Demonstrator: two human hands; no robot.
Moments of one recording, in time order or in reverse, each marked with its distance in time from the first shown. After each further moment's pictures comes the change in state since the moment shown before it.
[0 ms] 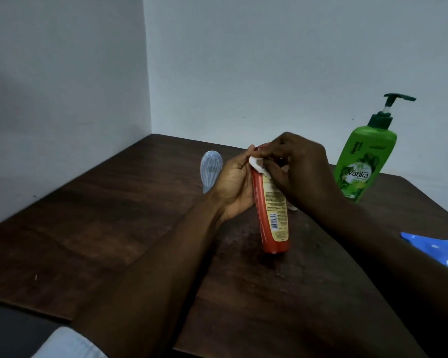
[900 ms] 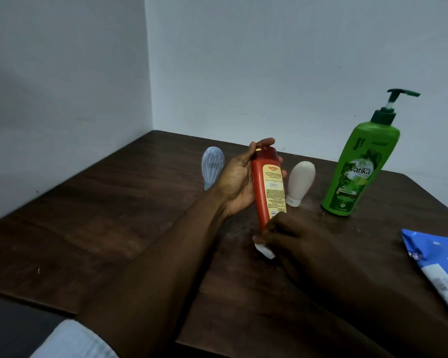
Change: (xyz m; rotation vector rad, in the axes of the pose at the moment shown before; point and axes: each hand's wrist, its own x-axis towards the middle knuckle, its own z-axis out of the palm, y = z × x) left_hand 0.005 -0.002 -0.006 0.073 0.075 0.060; right_hand -0.107 -0.008 -0.007 -0.185 -0.421 -0.273
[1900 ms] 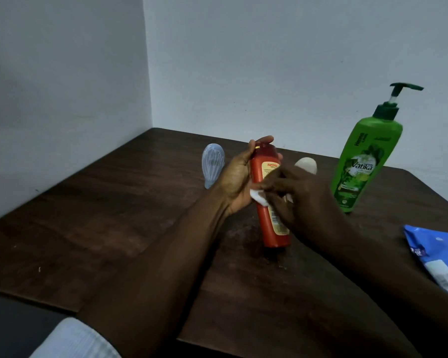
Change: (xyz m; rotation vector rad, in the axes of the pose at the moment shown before) left_hand 0.005 -0.005 -0.002 -0.041 0.025 0.030; right_hand 0.049 0.017 -0.017 0.229 0.250 0.202
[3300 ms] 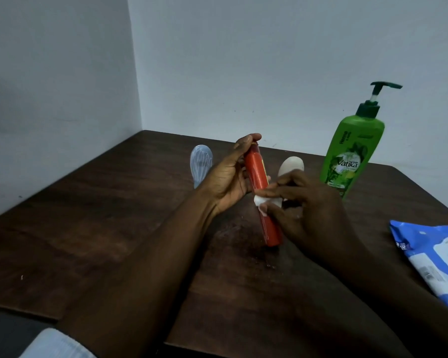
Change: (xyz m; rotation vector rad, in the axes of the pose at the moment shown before) left_hand -0.001 0.004 0.005 0.046 -0.027 0.019; right_hand -0.027 -0.002 -0.013 0.098 0.096 0.112
